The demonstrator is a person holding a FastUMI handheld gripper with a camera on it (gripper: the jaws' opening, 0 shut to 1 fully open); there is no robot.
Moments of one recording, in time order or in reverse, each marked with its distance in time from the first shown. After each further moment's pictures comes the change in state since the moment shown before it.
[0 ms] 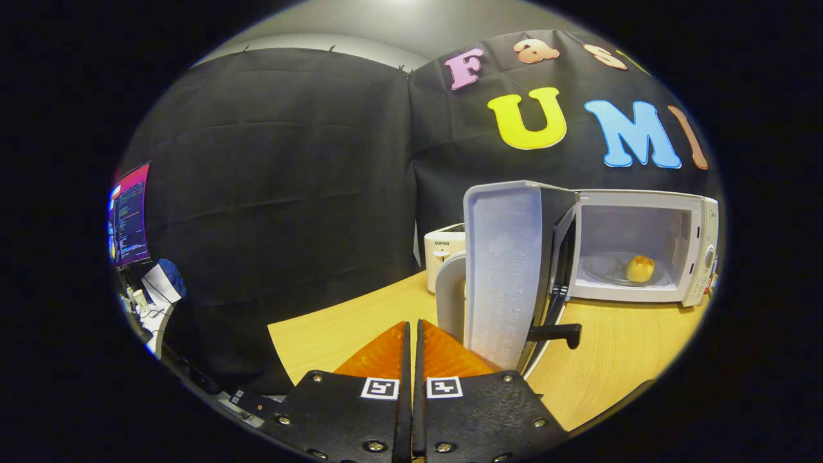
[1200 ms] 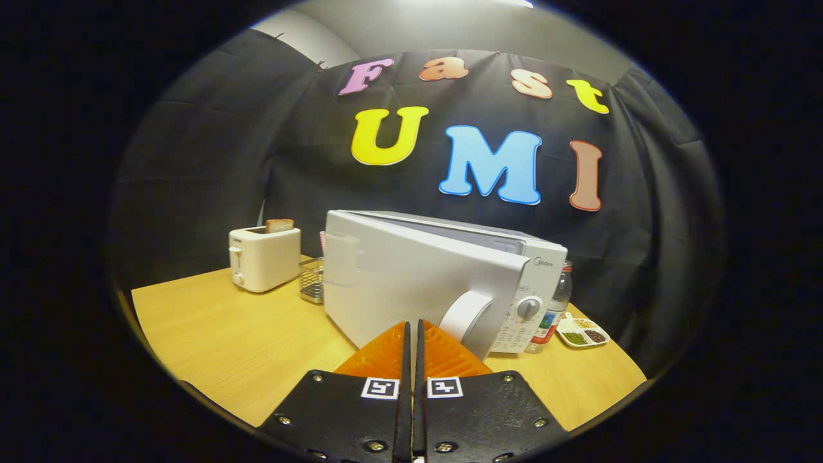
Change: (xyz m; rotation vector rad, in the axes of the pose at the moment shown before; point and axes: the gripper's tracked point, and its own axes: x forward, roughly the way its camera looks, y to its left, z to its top) arm -0.118 -0.299 0.041 -0.105 -0.002 -0.625
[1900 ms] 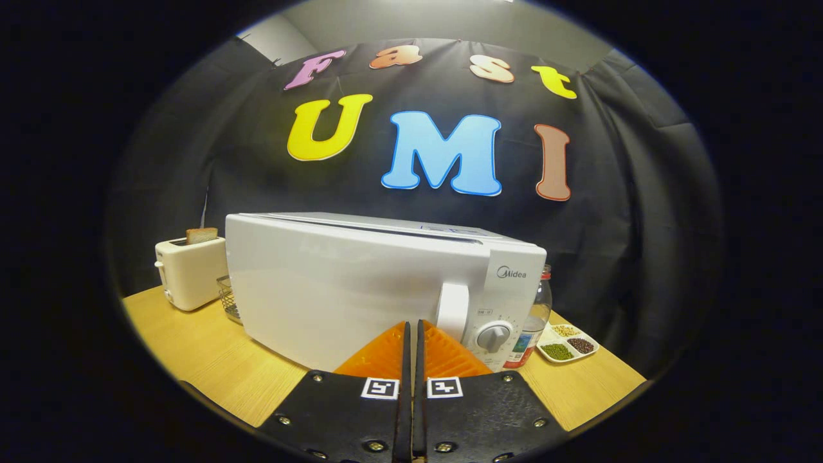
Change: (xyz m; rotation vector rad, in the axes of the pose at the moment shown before) arm 0.098 -0.064 0.002 0.050 -0.004 -0.144
